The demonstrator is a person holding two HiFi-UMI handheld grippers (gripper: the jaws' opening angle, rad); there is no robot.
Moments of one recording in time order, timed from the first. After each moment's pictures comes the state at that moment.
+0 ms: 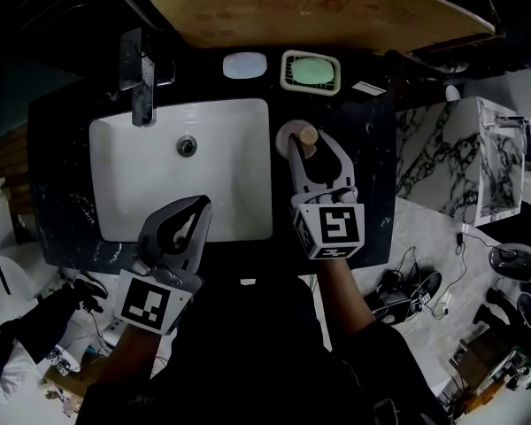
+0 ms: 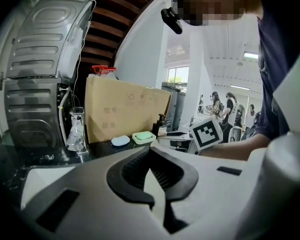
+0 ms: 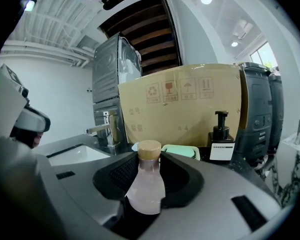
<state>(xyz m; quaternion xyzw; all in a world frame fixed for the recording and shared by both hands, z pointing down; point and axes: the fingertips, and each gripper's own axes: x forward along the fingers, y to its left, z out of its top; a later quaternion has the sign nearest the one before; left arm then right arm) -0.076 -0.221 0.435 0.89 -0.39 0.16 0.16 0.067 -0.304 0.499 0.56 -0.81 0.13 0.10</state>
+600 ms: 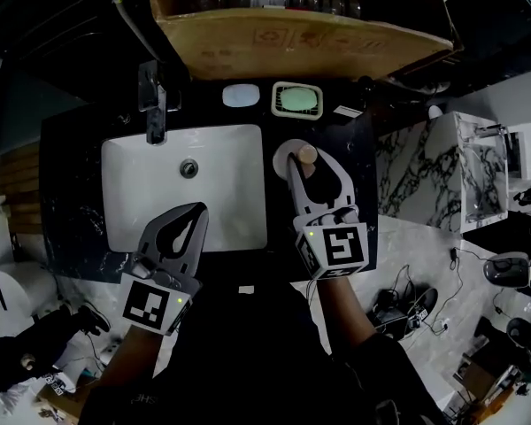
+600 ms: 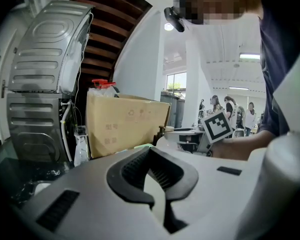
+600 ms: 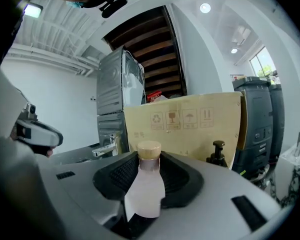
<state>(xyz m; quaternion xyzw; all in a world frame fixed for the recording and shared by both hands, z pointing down) -0.079 -0.221 0.385 0.90 -0.40 0.13 0.12 0.071 -0.289 0.416 0.56 -0.82 0.10 0.06</state>
